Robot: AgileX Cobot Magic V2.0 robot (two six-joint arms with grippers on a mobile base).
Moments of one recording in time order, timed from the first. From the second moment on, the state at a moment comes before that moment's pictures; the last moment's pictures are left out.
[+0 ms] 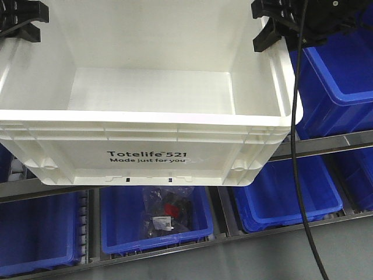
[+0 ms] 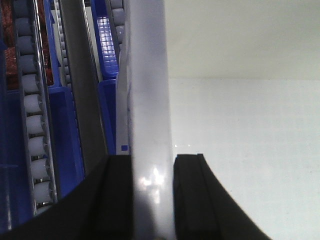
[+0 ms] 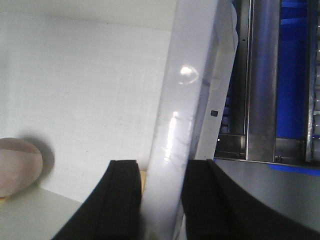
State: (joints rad) left arm -0.14 1.43 -1.50 -0.04 0.97 -0.12; right arm 0.22 1.66 -1.76 0.29 1.23 -0.05
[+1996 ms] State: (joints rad) left arm -0.14 1.55 -1.50 -0.04 0.90 -0.11; right arm 0.22 1.72 -1.76 0.29 0.96 -0.21
